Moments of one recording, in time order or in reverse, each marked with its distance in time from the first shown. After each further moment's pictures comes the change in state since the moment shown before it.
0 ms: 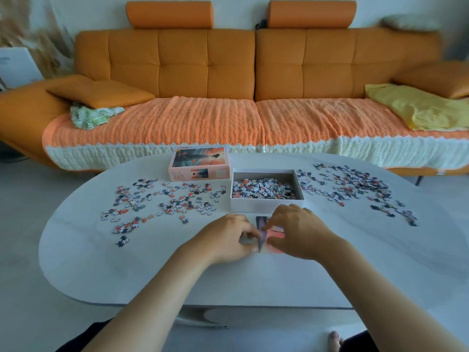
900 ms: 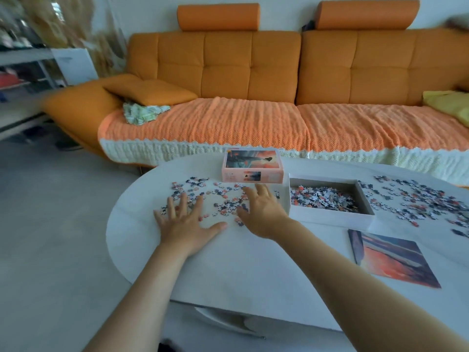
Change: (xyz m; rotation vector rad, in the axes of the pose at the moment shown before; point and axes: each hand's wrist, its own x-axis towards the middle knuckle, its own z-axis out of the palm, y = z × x) left_hand -0.079 -0.158 -0.050 0.324 0.098 -0.829; right_hand 0.130 -0.144 0.036 0.160 -0.017 0.039
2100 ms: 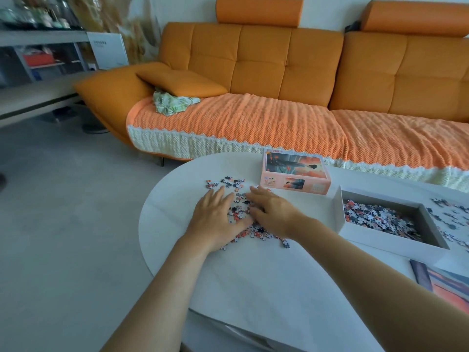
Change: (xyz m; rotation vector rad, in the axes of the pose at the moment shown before) left_hand 0.032 -0.035 -0.002 -0.267 0.175 0.255; right_hand 0.063 -0.038 0.028 0.062 -0.084 -0.309
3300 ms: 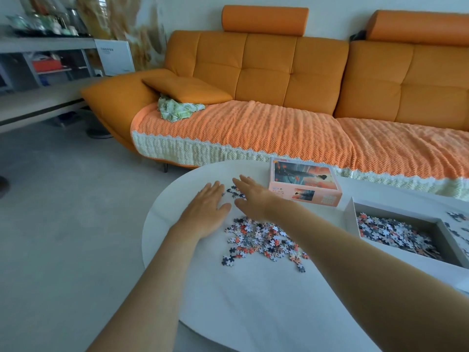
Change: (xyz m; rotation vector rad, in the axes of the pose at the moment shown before) left_hand 0.043 -0.040 -0.020 -0.080 -0.108 -0.059; right_hand 0.075 -0.029 -0.005 -0.055 -0.137 0.059
